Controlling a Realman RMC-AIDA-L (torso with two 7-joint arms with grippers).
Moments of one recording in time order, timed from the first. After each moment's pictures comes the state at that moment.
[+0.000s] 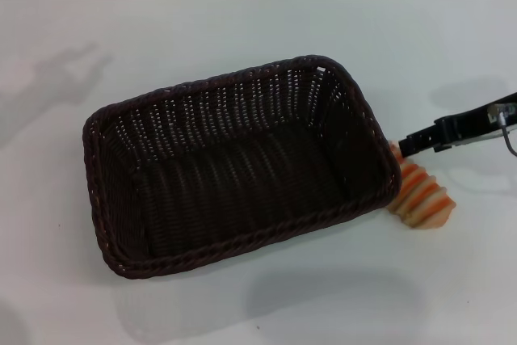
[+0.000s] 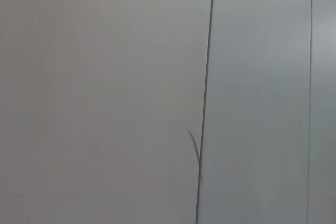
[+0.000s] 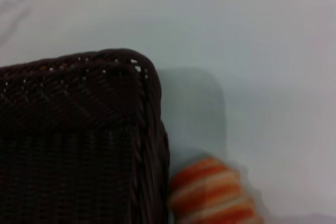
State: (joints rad) left arm -0.41 -1.95 -2.70 -0.85 1.53 -1.61 1.69; right arm 0.53 2.04 1.92 1.30 -2.44 1.53 -0.34
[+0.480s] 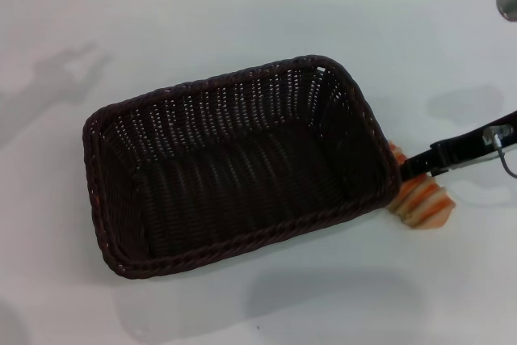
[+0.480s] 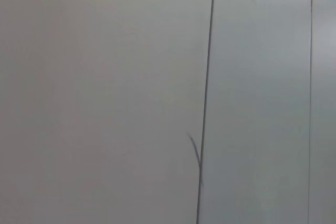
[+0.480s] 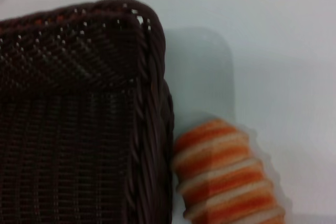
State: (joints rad) left arm -0.41 -1.95 -2.70 -0.85 1.52 -1.61 1.69; right arm 0.54 2.04 1.91 1.23 -2.45 1.55 -0.37
